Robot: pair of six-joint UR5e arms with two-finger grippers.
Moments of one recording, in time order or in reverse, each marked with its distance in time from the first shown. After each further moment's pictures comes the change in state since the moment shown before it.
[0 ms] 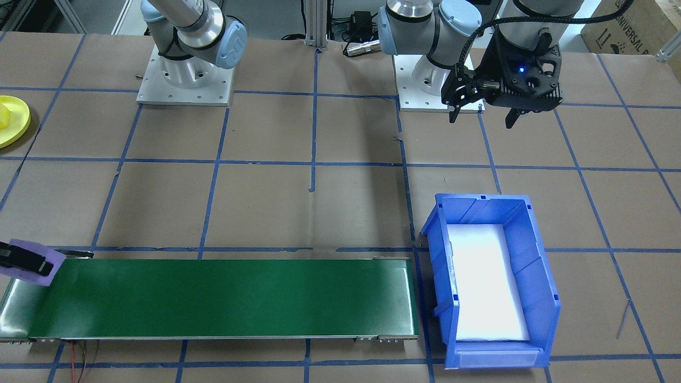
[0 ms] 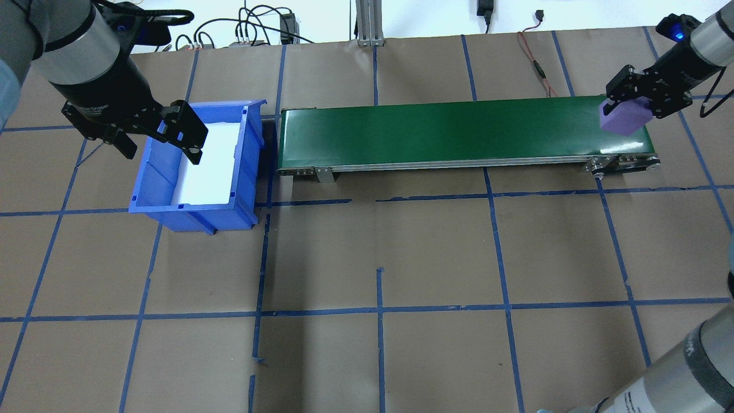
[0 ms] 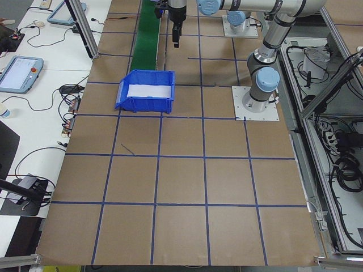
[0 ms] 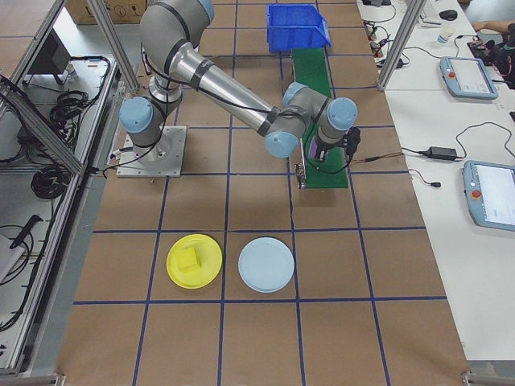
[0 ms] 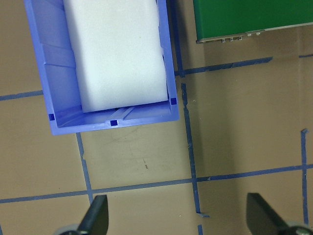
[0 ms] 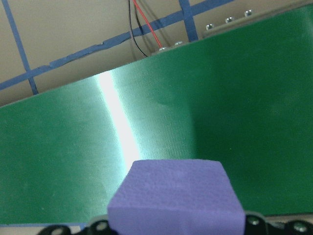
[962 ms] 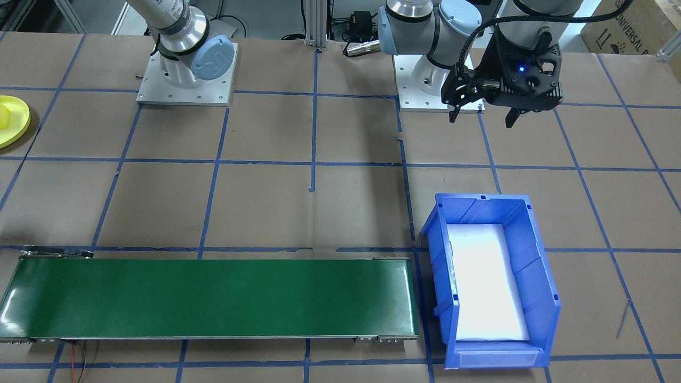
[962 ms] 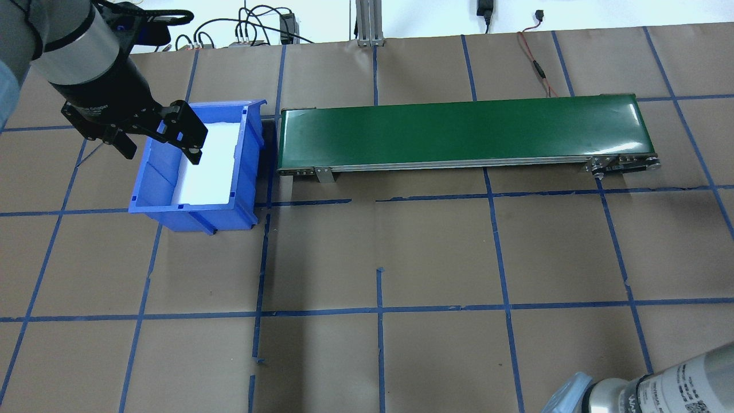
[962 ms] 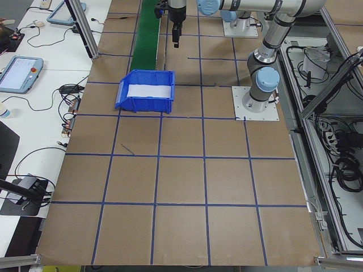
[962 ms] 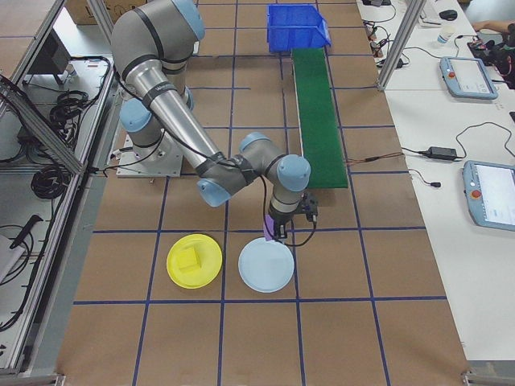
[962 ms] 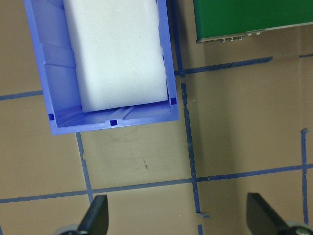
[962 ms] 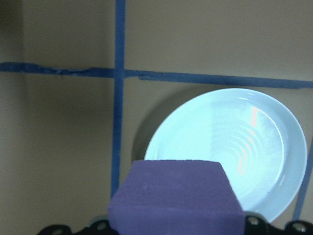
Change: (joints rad) left arm 0.000 0.000 0.000 0.000 0.000 0.000; right arm -0.401 -0.041 0.175 -0.277 -0.359 -0.696
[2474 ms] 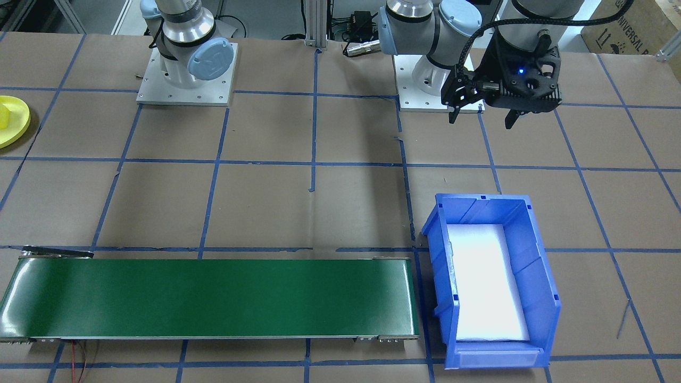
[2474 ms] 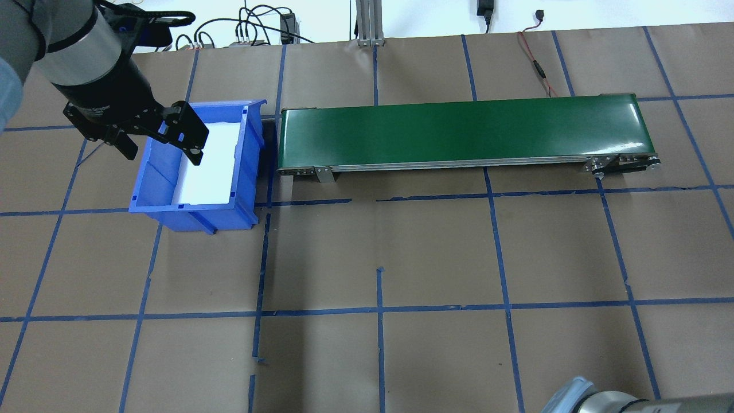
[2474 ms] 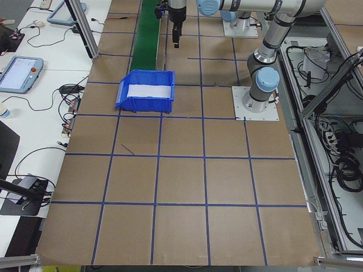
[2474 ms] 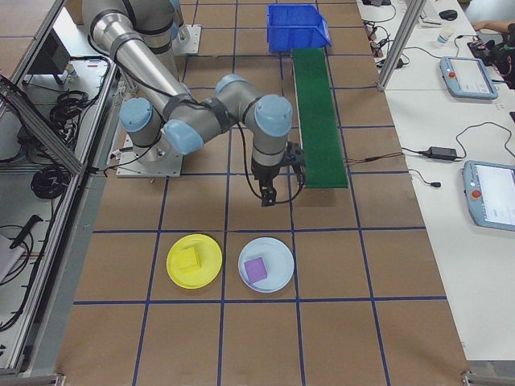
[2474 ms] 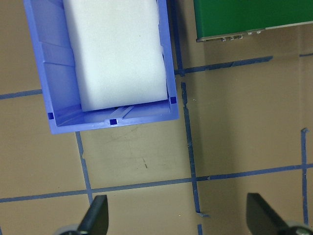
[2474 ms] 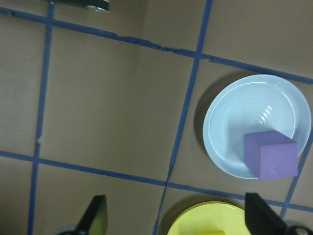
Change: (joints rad) left arm 0.000 0.000 -0.003 0.000 0.000 -0.002; right arm 0.102 -0.327 -0.005 0.370 0.034 -0.041
